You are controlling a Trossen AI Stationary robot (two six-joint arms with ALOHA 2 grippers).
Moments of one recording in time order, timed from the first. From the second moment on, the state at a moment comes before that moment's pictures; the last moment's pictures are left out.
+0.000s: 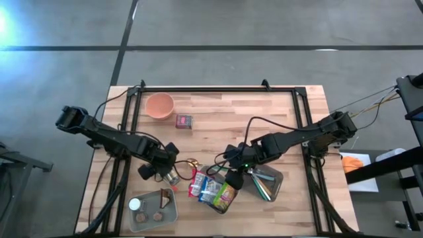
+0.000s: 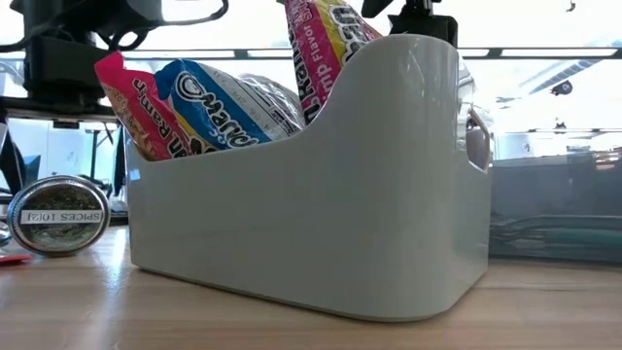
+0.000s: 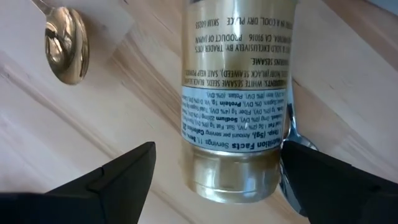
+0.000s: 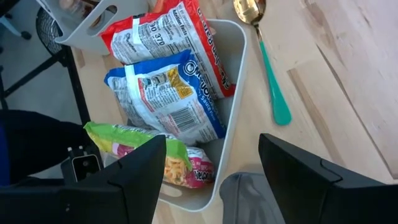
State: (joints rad) left arm -0.29 1.33 0.73 -0.80 -0.01 0.58; right arm 0.28 1.67 1.43 -0.74 0.00 0.79
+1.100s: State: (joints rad) left arm -0.29 1.33 0.65 -0.70 -0.01 0.65; right arm 0.28 1.67 1.43 -0.72 0.00 0.79
